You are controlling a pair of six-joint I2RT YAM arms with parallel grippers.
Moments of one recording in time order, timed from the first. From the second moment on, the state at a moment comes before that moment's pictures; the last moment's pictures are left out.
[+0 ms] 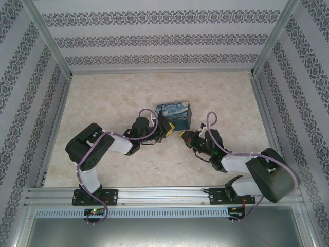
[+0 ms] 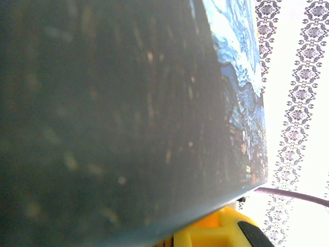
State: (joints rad) left arm -0.65 1.81 0.67 0.87 0.40 -1.51; right arm 0.52 1.34 0.22 0.79 -0.33 1.37
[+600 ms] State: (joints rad) left arm -0.65 1.81 0.67 0.89 0.40 -1.52; right arm 0.53 1.40 0.27 0.81 -0.30 1.39
